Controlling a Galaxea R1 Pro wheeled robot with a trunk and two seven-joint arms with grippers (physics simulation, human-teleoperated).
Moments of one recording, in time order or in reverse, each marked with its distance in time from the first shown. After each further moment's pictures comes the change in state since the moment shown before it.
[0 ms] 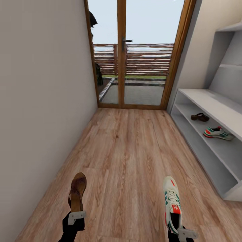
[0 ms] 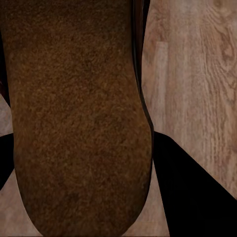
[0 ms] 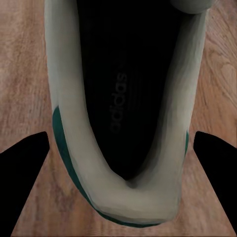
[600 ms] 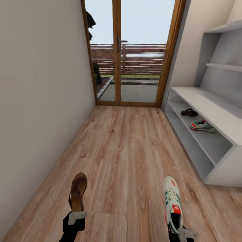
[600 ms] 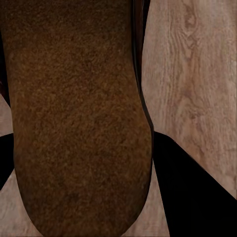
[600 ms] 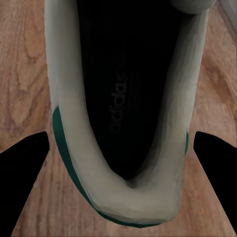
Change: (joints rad) left arm 0.000 0.000 -0.008 0.000 0.000 0.000 0.000; right arm 0.000 -0.004 0.000 0.001 0.001 0.001 0.002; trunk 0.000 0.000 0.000
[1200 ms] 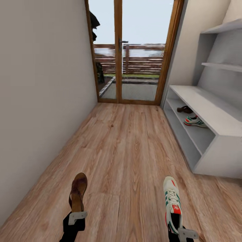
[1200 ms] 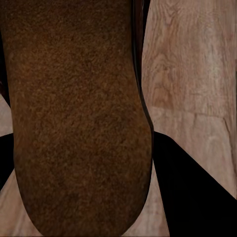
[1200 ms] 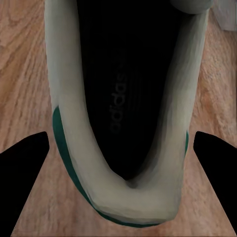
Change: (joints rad) left arm 0.000 -0.001 -0.002 0.003 0.000 0.000 0.000; right arm 0.000 0.004 -0.002 0.000 -0.003 -0.001 -0.005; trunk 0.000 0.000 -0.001
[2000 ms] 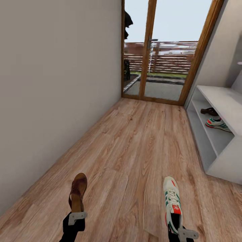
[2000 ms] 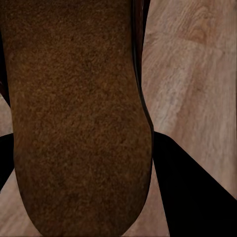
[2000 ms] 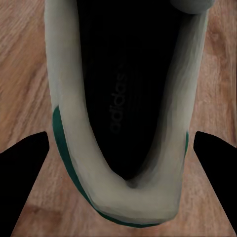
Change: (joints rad) left arm 0.000 0.001 0.001 0.003 0.000 0.000 0.000; right arm 0.000 0.000 0.001 0.001 -0.001 0.000 0.001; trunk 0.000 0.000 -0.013
